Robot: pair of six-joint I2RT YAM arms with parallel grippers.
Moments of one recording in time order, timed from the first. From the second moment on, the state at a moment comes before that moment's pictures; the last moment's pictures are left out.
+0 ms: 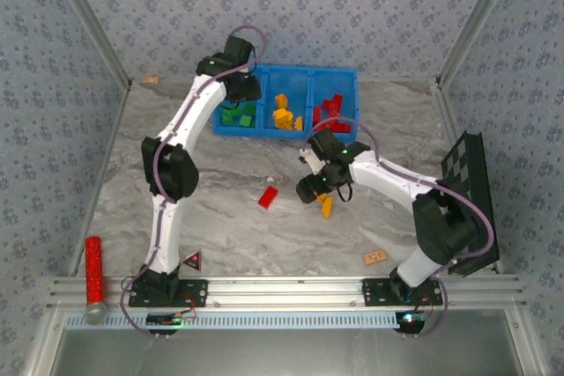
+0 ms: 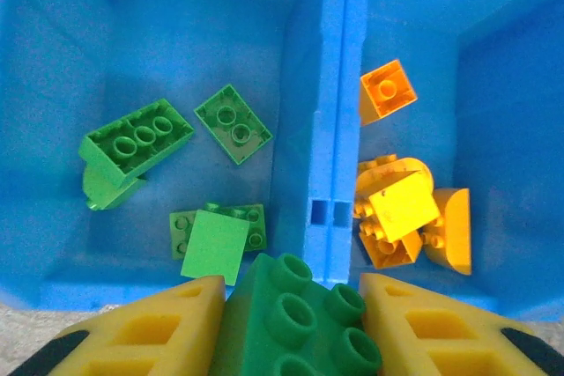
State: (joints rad) left arm -0.41 2.27 2.37 -1.08 -0.04 -0.45; right arm 0.63 1.62 1.10 -0.72 -0.10 0.02
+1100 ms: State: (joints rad) left arm -0.35 2.42 2.39 -1.11 -0.01 -0.49; right arm 0.65 1.75 1.13 -0.76 -0.01 -0.04
